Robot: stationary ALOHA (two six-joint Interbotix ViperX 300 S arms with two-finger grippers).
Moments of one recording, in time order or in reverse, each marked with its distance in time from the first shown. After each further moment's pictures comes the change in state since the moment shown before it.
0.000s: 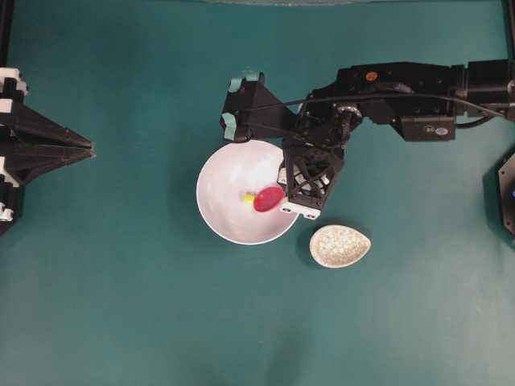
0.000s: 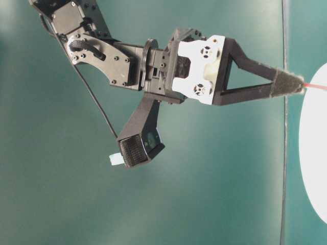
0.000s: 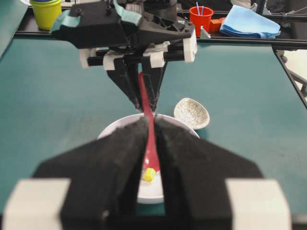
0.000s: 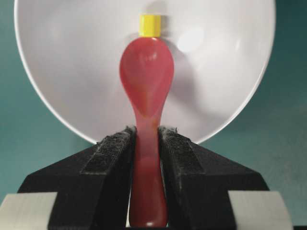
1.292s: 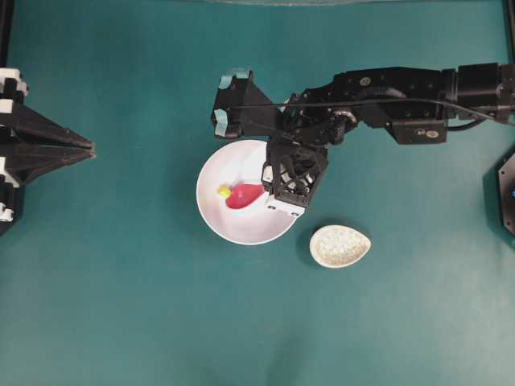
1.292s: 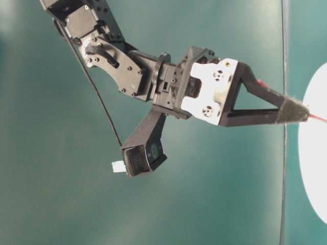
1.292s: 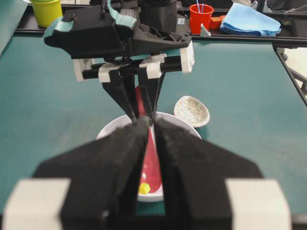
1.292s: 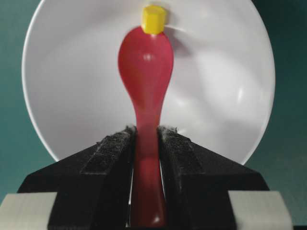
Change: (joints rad) left arm -0.002 0.000 0.000 0.000 0.008 0.000; right arm -0.002 0.029 0.023 0.005 -0.215 -0.031
